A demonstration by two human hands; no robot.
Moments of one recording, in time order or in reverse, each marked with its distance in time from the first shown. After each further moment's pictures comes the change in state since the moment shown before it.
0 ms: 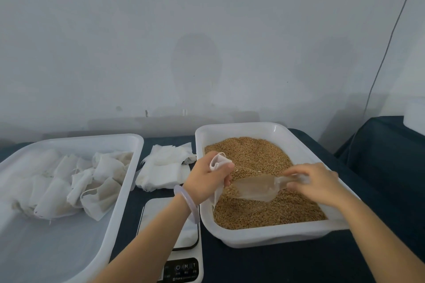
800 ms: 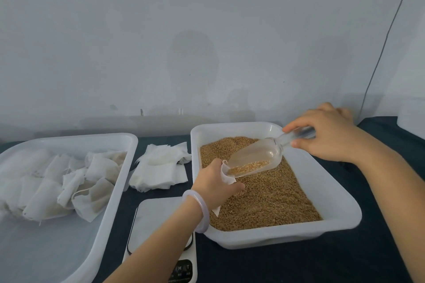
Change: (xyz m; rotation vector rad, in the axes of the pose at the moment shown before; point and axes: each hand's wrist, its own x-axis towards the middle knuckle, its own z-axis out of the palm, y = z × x) left_hand 0.011 -0.014 0.024 0.483 0.003 -0.136; right_hand -0.001 -0.066 -0.104 -0.266 0.189 -0.171
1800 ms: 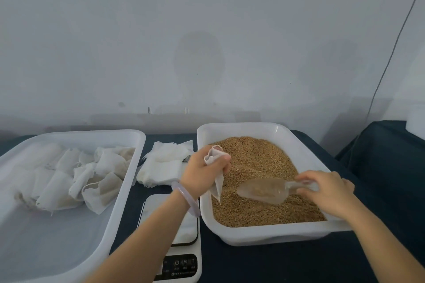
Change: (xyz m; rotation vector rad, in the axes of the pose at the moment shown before) left_hand -0.015 0.004 -0.035 -0.537 0.112 0.065; right_hand -0.051 0.039 0.110 0.166 -0.212 0.329
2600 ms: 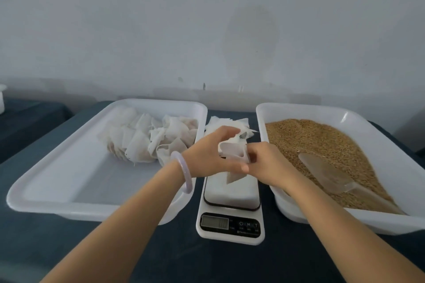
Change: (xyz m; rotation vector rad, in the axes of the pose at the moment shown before) left_hand -0.059 -0.001 -0.119 0.504 -0.193 -0.023; right_hand -0.017 -0.223 0.071 0.389 -0.215 -0.584
